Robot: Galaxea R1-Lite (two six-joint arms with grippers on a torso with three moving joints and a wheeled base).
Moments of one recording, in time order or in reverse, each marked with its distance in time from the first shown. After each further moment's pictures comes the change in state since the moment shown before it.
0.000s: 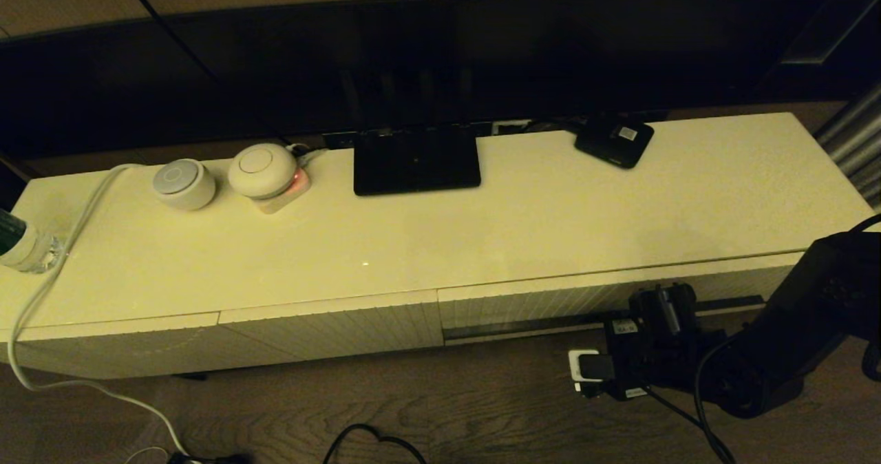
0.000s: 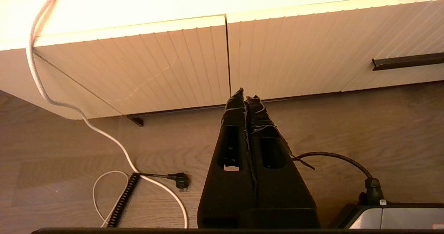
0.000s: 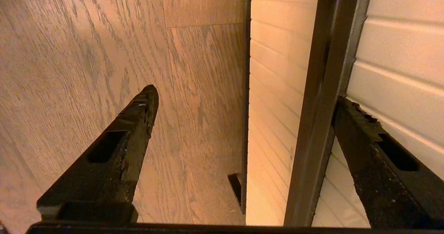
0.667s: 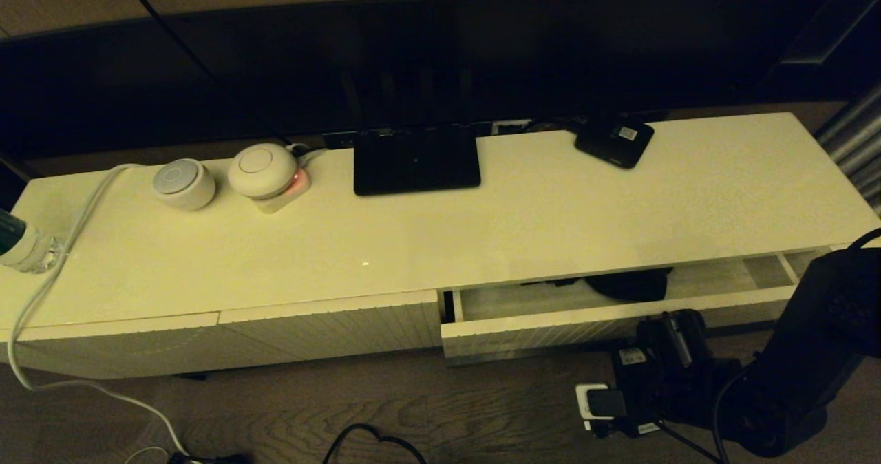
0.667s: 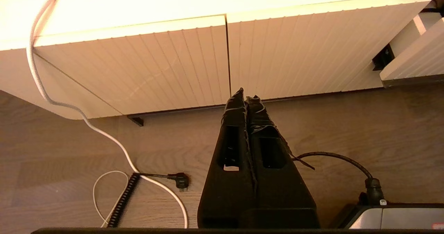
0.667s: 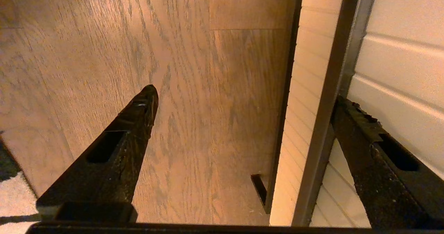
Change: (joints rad) left arm 0.000 0.000 0.000 0.000 0.000 0.000; right arm 0.031 -0.020 0.170 -0.076 -0.001 0.001
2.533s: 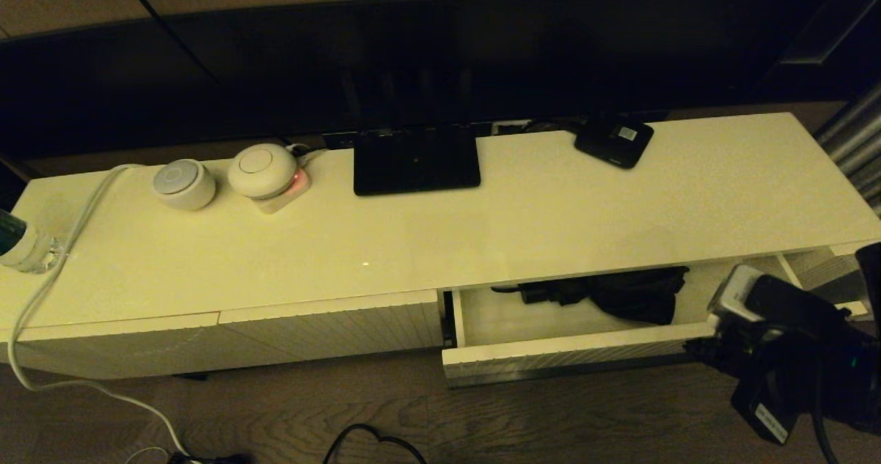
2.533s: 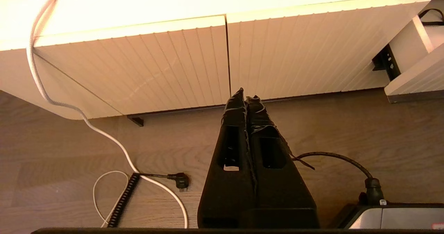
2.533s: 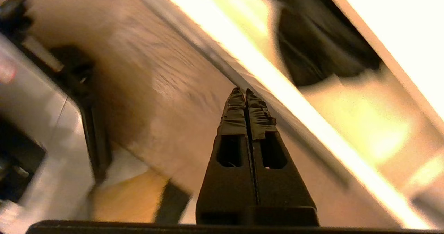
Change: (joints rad) left arm 0.000 0.000 0.000 0.000 0.000 0.000; right arm 0.142 -0.874 -0.150 0.797 -0.151 0.942
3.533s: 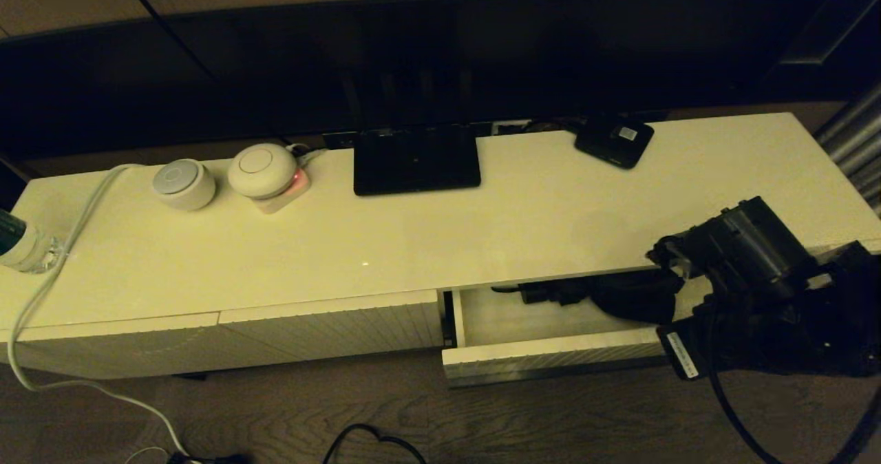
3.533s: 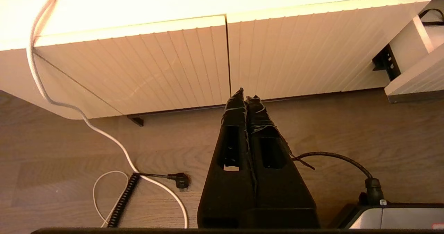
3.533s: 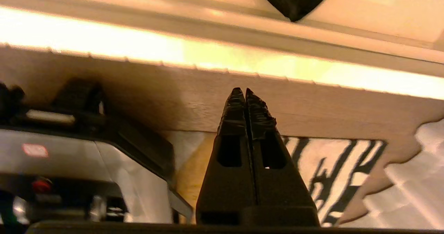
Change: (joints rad) left arm 0.000 0.000 0.000 0.000 0.000 0.001; right arm 0.051 0.323 -0.327 0.334 -0.277 0.636
